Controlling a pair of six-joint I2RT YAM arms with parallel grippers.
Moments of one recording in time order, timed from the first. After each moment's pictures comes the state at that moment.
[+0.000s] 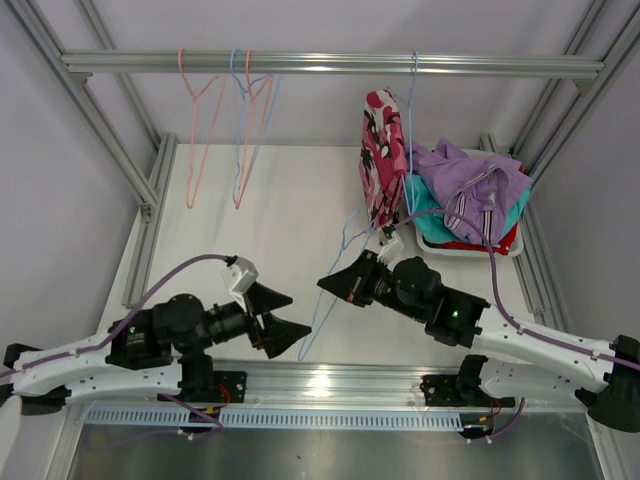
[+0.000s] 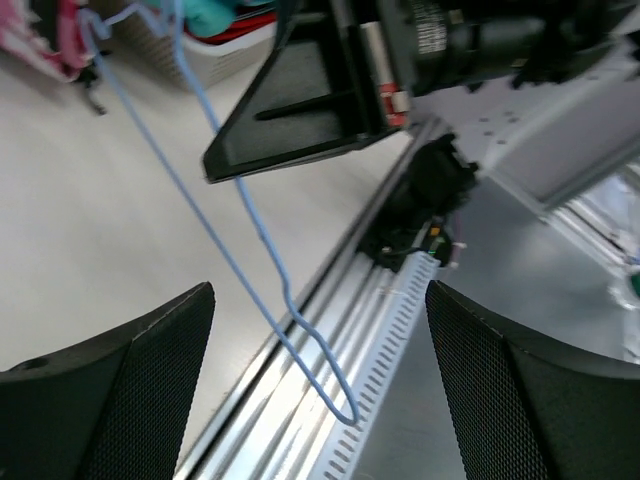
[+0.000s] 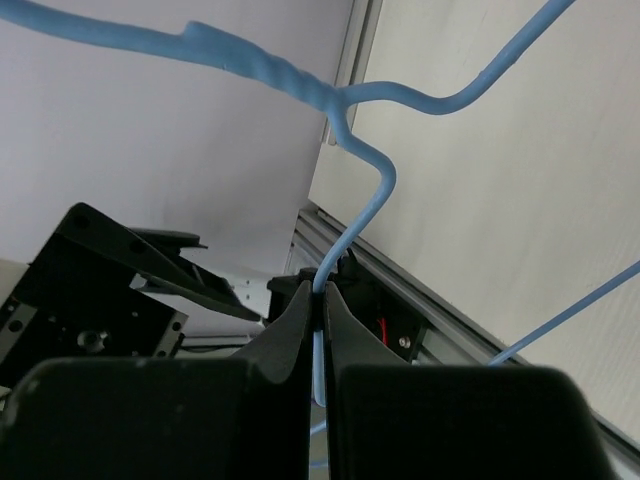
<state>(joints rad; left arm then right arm) -1.37 0.51 0.74 -0.41 -0.28 -0.46 1.10 0.97 0.75 0.01 0.12 1.14</state>
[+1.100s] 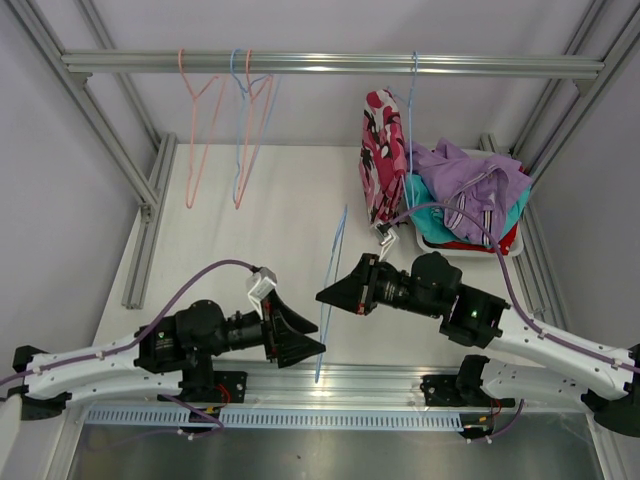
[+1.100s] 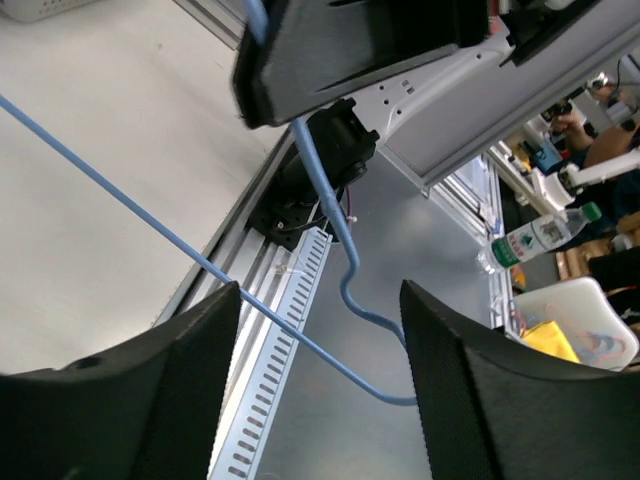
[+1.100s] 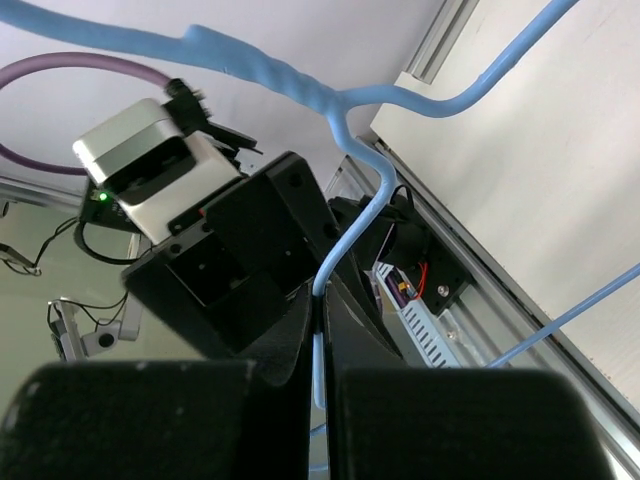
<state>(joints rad) -1.33 0.50 0.56 -0.15 0.00 -0.66 1.11 0.90 0.85 -0.06 -0.14 0.99</state>
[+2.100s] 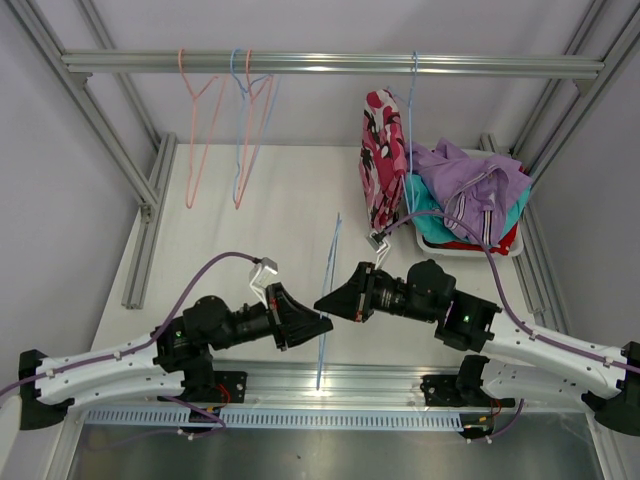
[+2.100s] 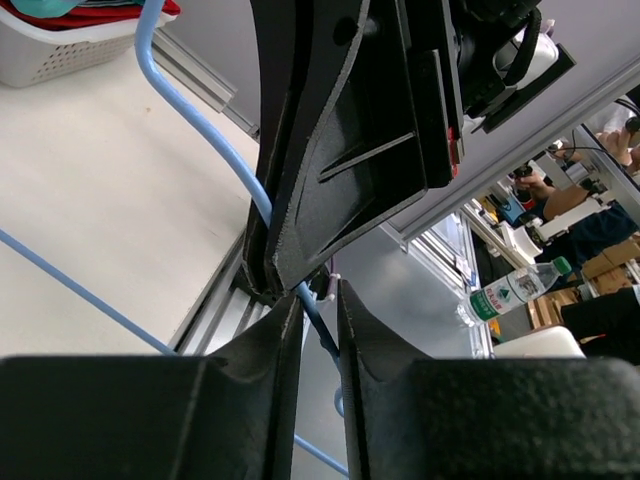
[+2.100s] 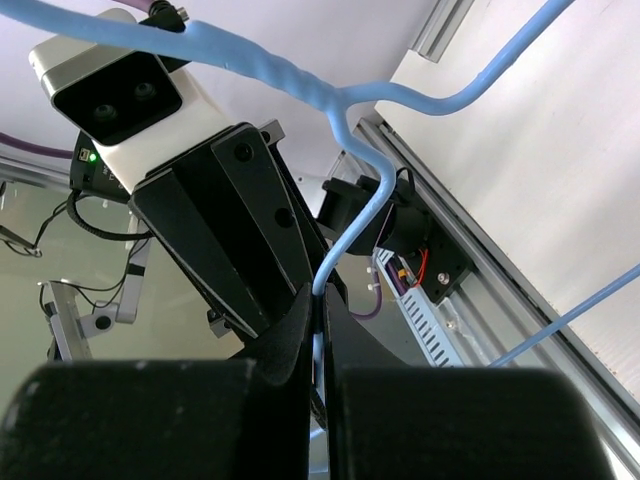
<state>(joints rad) -1.24 0.56 0.47 0.15 0.05 -0.71 1.12 0.90 0.76 0.04 -0.17 1.00</state>
